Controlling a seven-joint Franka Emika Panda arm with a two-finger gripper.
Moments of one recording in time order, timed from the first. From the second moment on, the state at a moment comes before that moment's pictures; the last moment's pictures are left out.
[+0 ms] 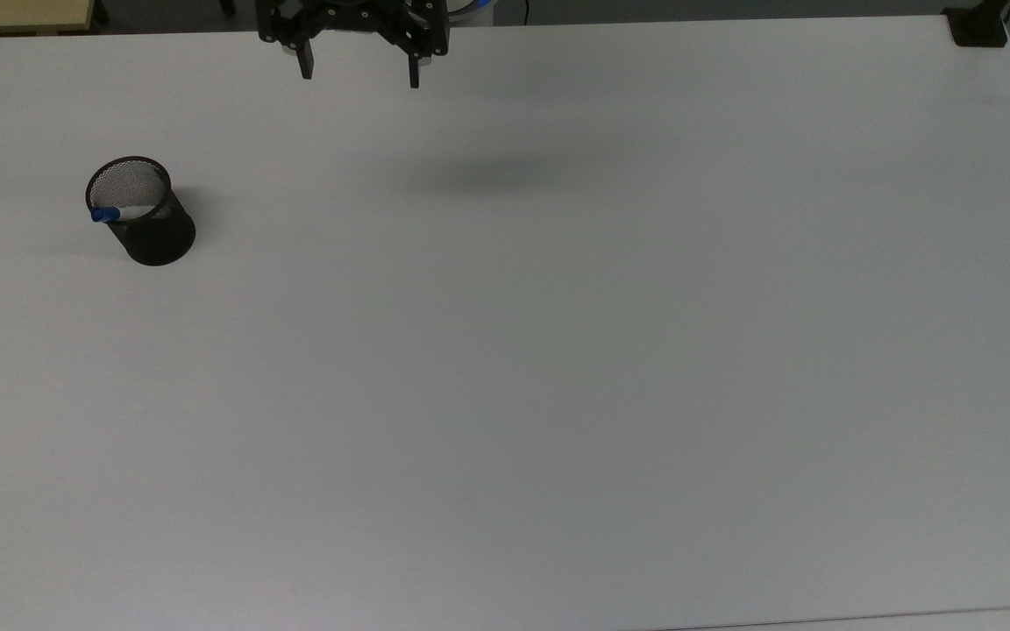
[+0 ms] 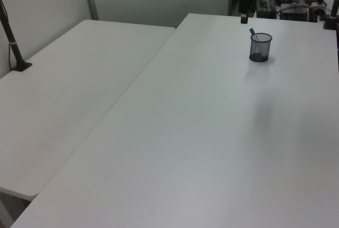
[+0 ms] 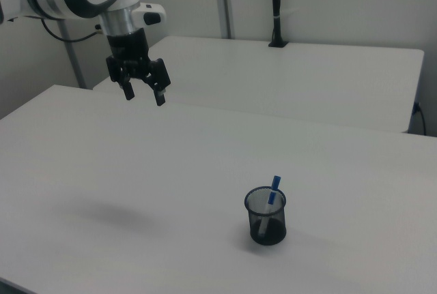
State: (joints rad) arm 0.11 0.05 -0.11 -1.61 -0.05 1.67 0.03
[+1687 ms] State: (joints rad) arm -0.30 0.35 -0.13 -1.61 -0.12 2.04 -0.25
